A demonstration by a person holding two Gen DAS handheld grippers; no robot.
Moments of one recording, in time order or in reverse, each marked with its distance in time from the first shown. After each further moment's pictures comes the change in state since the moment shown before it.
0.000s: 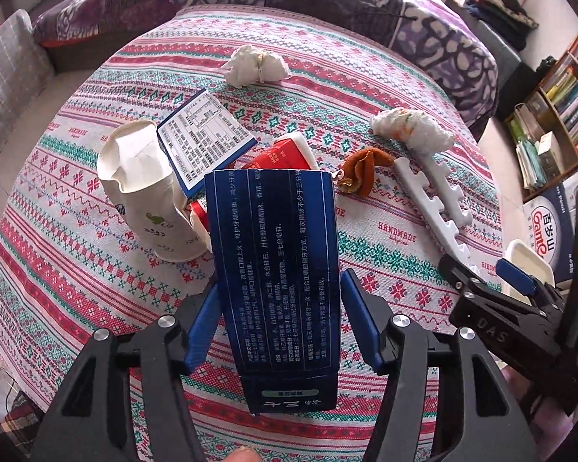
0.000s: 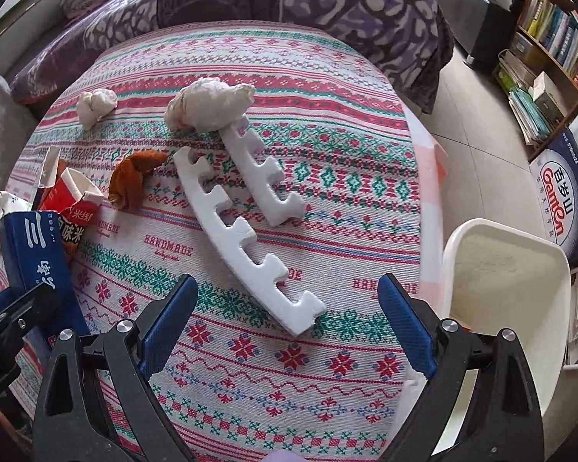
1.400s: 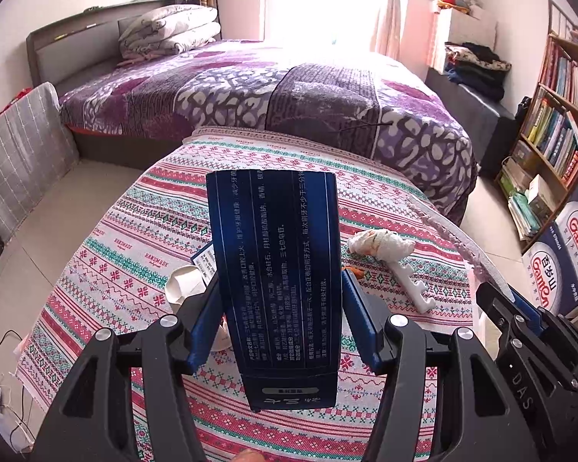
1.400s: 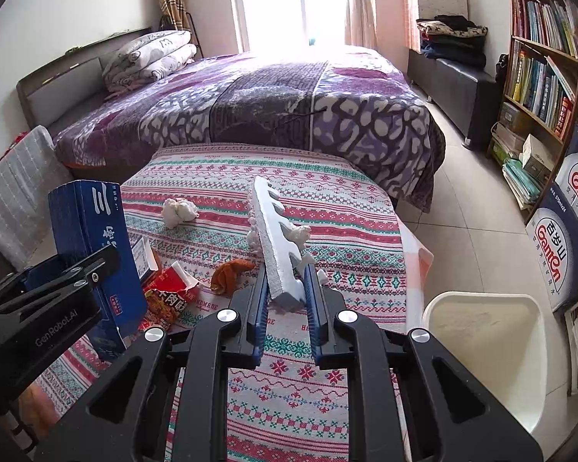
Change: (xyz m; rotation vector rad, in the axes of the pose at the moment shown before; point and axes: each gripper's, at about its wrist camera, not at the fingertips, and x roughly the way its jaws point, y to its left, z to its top) left arm -0.086 -0.021 0.017 0.041 -0.381 0.065; right arm -0.130 0.018 -0.007 0.020 -0.411 0.049
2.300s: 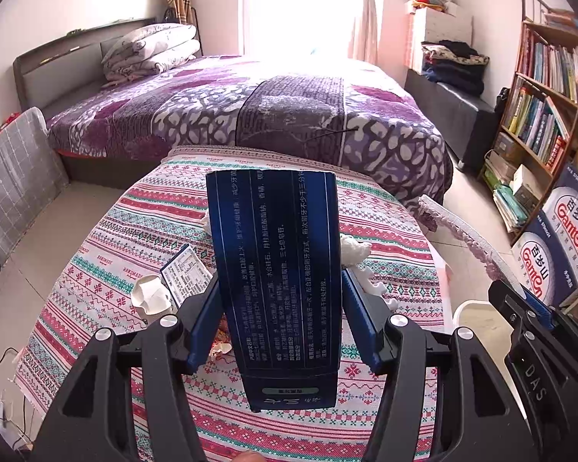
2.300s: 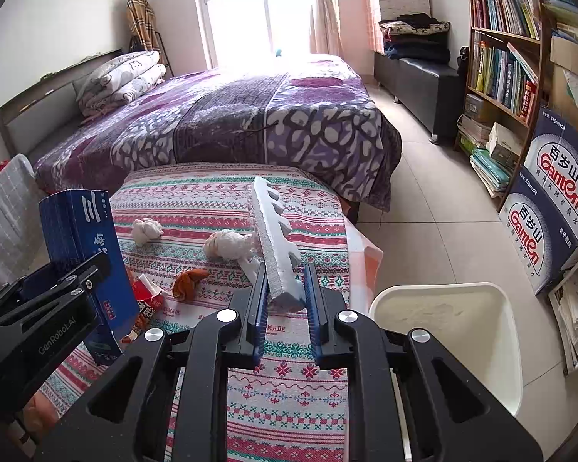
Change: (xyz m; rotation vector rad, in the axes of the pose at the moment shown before) left arm -0.017 -0.049 -0.004 0.067 -0.045 -0.031; right arm -0.025 -0.050 -0.003 0.093 -0.040 -0.077
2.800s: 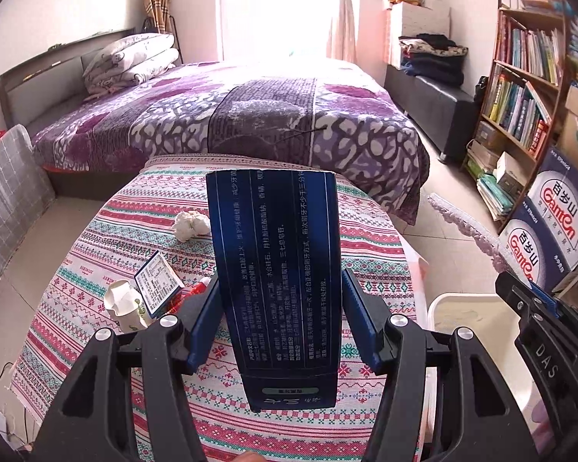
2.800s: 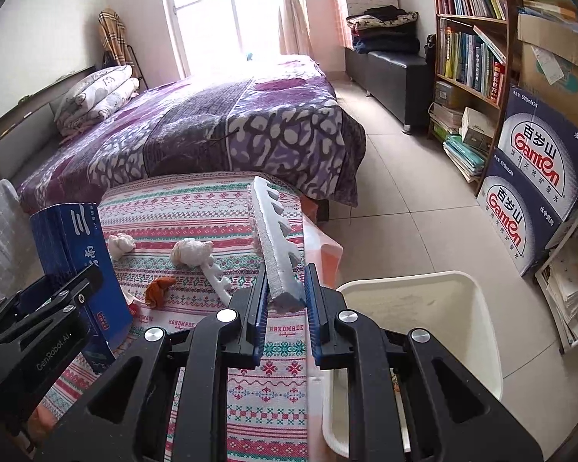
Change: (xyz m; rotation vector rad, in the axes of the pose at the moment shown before) left arm -0.006 -0.040 -0.003 0.060 -0.010 -0.040; right arm -0.010 -0.047 0.001 0.096 -0.001 -0.061
